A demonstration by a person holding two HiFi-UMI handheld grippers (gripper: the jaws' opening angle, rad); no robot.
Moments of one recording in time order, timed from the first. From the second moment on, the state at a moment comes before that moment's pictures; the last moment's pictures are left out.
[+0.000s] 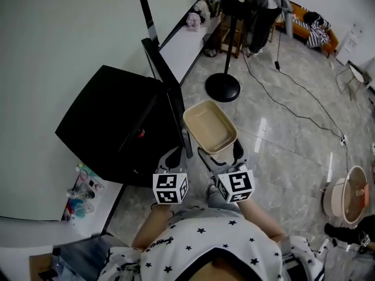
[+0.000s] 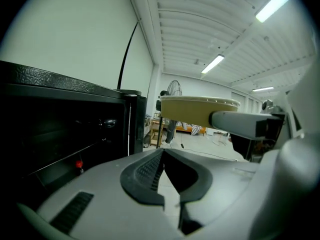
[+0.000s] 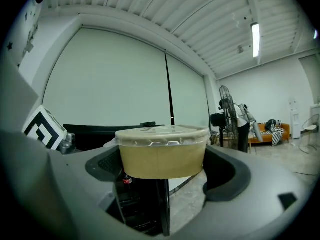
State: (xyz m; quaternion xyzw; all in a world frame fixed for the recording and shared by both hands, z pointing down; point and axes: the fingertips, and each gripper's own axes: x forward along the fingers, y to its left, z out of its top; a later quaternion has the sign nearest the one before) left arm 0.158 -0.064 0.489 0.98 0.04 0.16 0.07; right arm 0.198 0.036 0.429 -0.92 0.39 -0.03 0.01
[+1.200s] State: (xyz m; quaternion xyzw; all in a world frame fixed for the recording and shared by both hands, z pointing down) left arm 0.061 -0.173 0.489 0.91 -0.36 0.12 0.13; right arm 0.169 -0.126 0.460 -0.70 0.71 -0.07 -0.03
